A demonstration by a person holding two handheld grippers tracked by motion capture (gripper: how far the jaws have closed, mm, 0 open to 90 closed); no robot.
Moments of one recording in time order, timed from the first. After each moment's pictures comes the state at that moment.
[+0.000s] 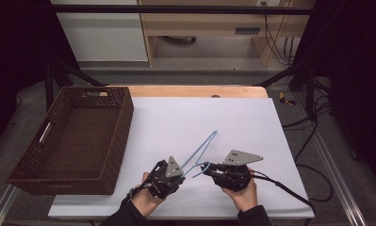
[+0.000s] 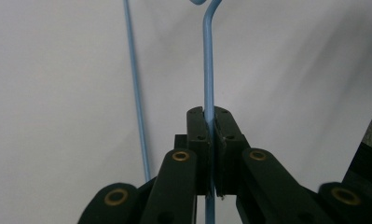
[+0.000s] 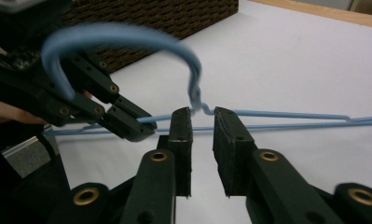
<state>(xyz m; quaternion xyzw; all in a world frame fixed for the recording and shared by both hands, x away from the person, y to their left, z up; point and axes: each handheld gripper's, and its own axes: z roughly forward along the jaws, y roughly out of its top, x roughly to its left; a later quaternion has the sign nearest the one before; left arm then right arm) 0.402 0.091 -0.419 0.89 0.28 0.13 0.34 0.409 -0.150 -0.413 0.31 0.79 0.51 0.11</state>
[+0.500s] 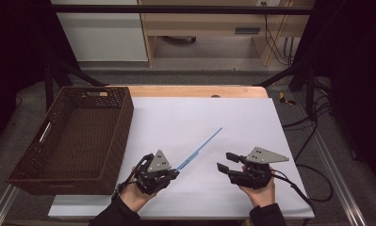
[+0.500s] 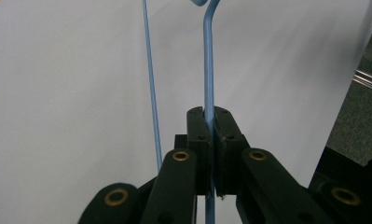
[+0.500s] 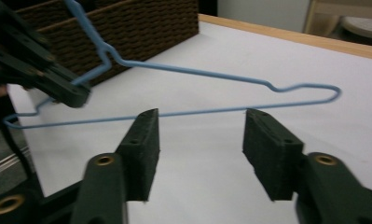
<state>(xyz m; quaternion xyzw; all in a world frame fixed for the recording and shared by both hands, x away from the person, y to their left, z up) 0.401 0.119 -0.386 0.88 0.26 0.12 0.39 0.406 -0.197 -0.403 0.34 0.76 0.53 0.15</state>
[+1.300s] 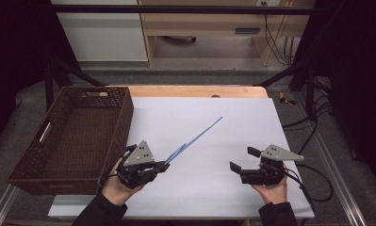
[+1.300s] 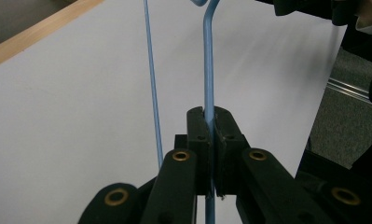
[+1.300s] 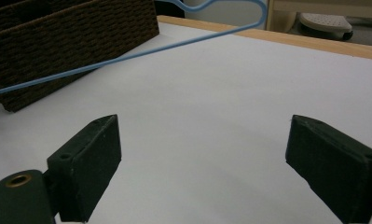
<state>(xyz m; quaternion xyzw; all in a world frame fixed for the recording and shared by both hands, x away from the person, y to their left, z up) 0.397 0.150 -0.341 0.87 0.23 0.13 0.42 0.412 -0.231 -0.405 0.39 0.74 0.52 0.18</state>
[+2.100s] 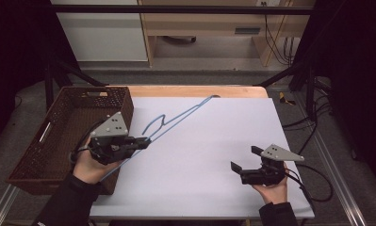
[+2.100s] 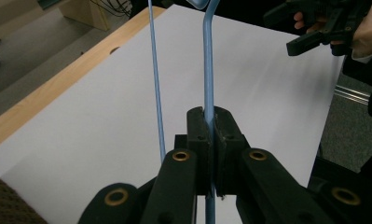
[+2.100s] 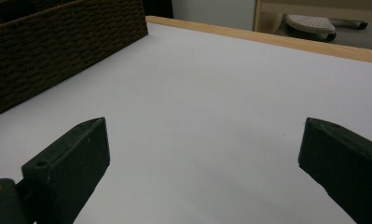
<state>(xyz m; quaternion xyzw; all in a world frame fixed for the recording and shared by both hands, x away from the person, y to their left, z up) 0.422 0.197 -0.269 0.86 0.22 0.15 0.43 0.411 -0.232 -0.405 0.40 0.73 0.51 0.20</state>
